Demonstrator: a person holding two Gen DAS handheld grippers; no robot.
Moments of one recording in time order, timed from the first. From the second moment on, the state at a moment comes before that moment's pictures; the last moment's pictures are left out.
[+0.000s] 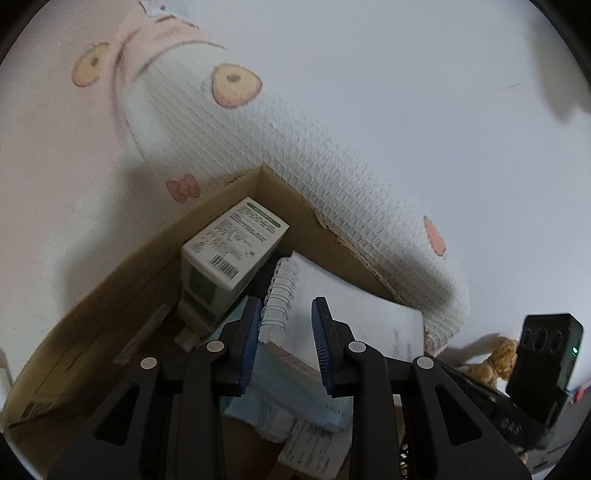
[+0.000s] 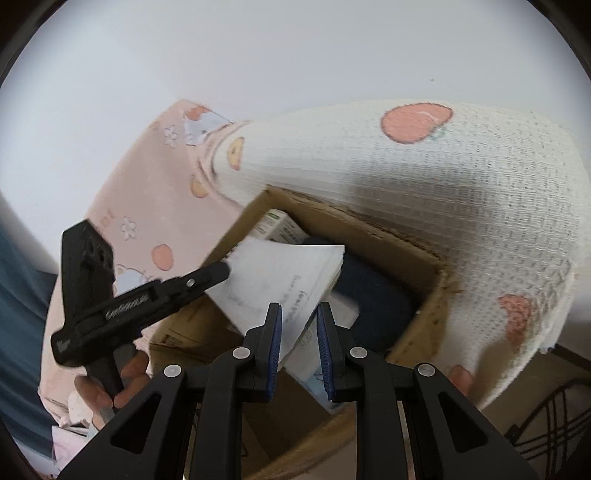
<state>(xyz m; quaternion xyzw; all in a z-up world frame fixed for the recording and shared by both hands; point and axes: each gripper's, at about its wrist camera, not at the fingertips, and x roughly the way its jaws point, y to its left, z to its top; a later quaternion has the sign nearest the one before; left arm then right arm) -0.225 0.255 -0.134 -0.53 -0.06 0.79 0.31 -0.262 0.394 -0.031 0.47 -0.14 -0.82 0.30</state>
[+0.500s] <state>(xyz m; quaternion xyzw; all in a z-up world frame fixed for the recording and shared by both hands) -0.232 0.282 -0.163 -0.56 0.02 0.78 0.28 -0.278 0.378 -0.041 0.50 -0.02 -0.83 0.25</state>
